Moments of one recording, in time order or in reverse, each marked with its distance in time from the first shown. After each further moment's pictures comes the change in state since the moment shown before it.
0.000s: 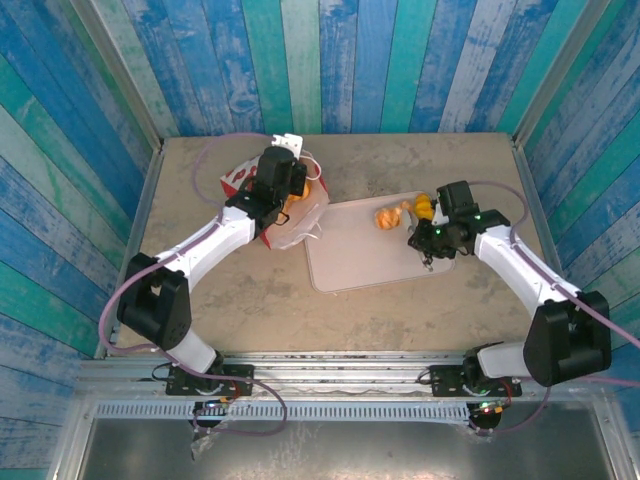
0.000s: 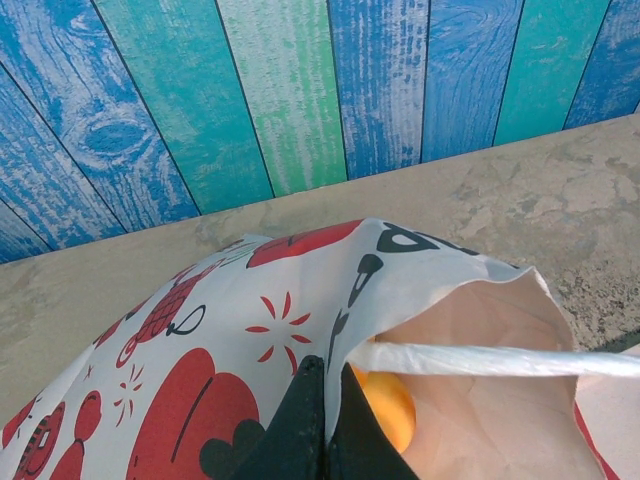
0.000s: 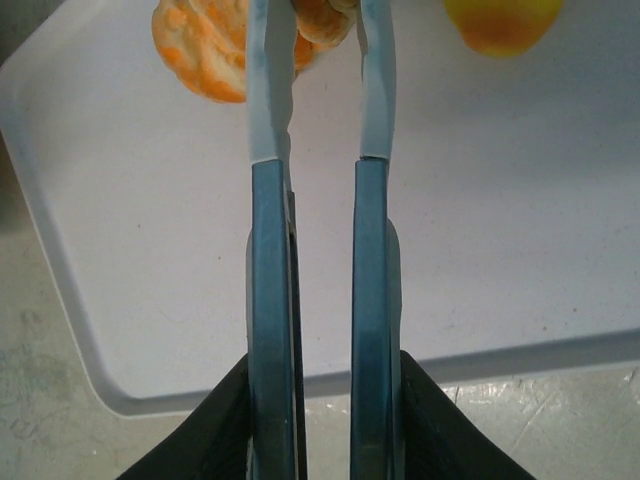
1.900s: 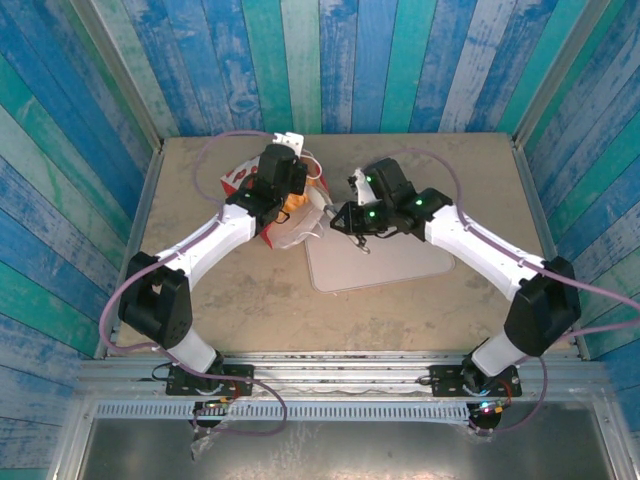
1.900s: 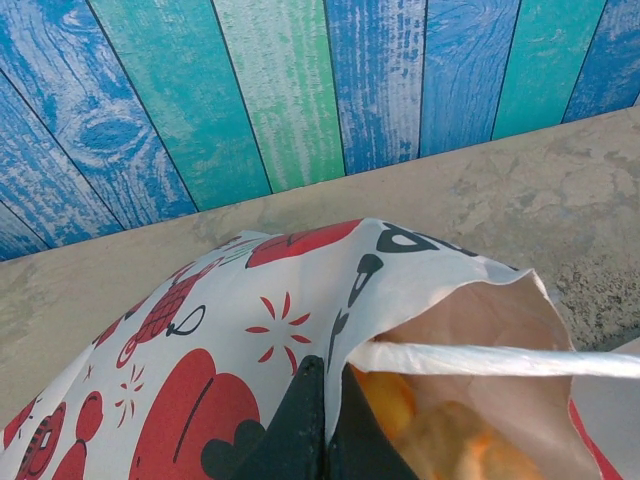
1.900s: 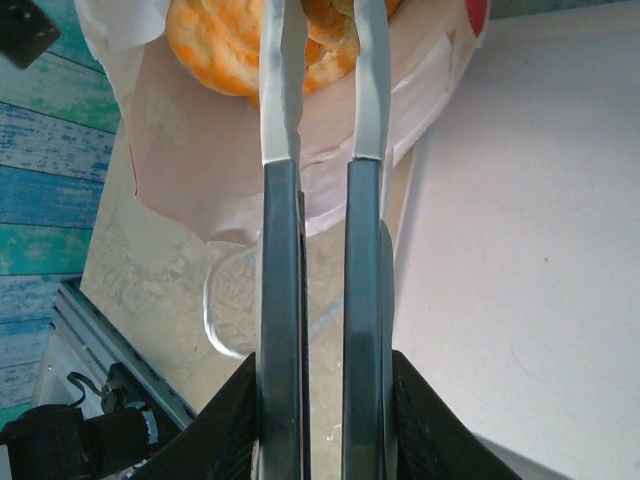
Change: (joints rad) left arm 0.000 0.011 0.029 -0.037 0.002 -0.001; right arm 0.399 0.192 0.356 0.116 -0.113 0.000
